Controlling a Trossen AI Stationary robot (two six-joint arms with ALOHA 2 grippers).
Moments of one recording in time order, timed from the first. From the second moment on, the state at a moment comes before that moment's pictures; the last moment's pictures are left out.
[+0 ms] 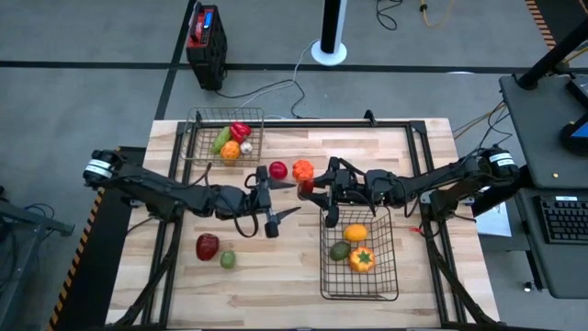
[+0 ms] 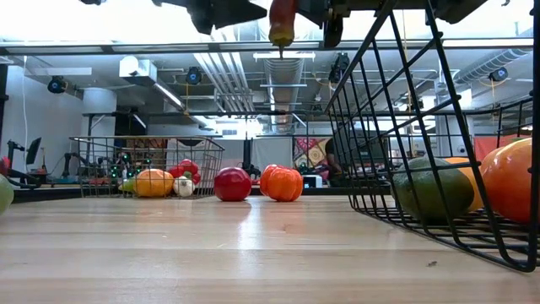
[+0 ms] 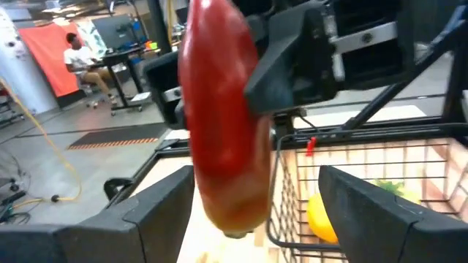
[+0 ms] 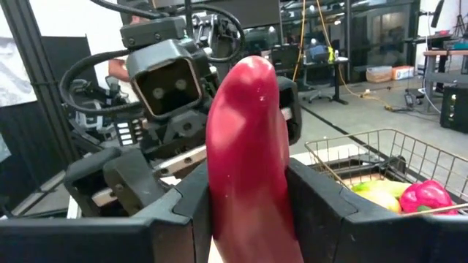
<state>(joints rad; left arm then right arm) -0.23 1.38 0.80 0.48 -0.45 0.14 0.10 1.44 0.80 0.74 0.18 0.12</state>
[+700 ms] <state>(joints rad) -0.21 1.49 0.80 0.70 -0.41 0.15 0.11 1.44 0.80 0.73 0.18 0.12</state>
